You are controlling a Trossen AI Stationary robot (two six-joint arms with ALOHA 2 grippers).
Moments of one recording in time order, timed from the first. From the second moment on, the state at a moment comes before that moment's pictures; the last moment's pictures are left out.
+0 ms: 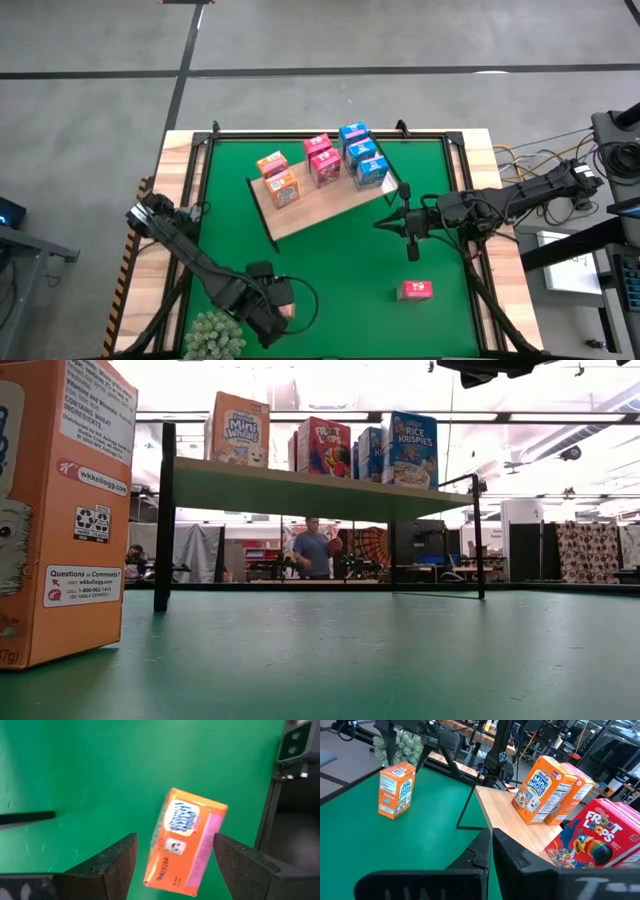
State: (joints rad) left arm -0.69 1.83 1.61 -1.10 -0.22 -0.90; right arm 0.25 0.92 0.64 0.06 0.17 -0.34
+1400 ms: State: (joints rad) left arm -0.70 1.89 1.59 -1.08 -0.23 -0.78; right arm 0.25 0.92 0.64 0.06 0.17 -0.32
